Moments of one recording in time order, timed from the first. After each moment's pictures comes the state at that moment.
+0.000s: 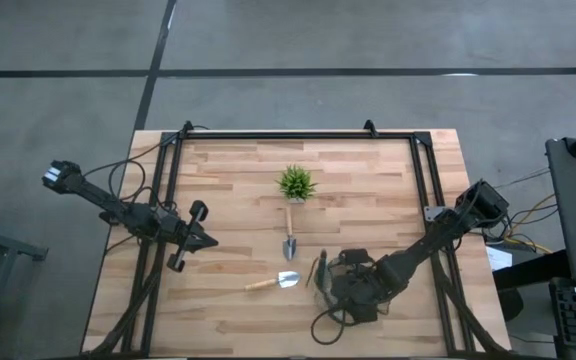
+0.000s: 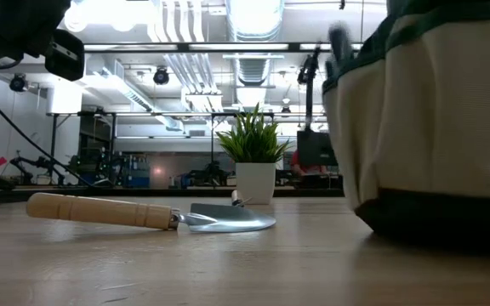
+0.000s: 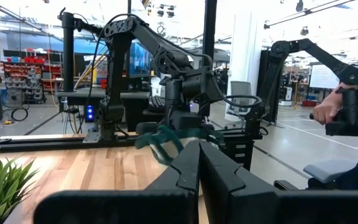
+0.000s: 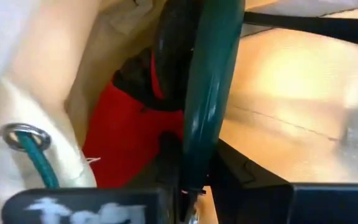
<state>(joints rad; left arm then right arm) -0.46 0.40 0.01 0.58 -0.18 -0.03 0.61 1.75 1.16 -0.73 0.18 0.55</state>
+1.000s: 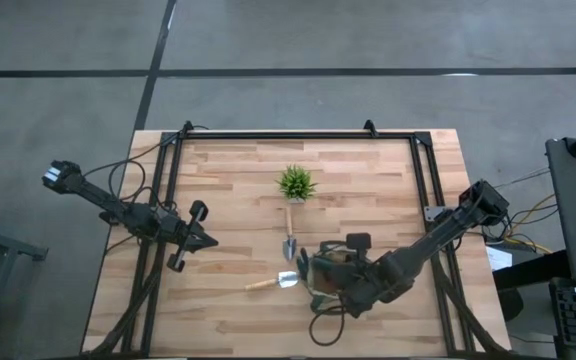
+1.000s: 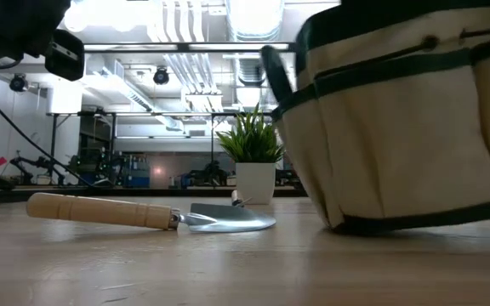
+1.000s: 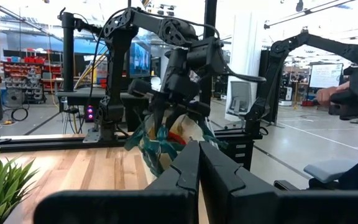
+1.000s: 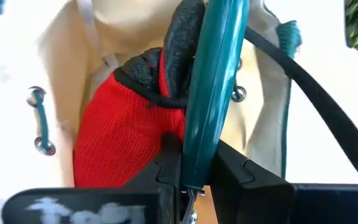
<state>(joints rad) -0.46 0.40 0.01 0.58 -0.18 -0.03 0.60 1.75 1.43 -1.10 0.45 0.55</state>
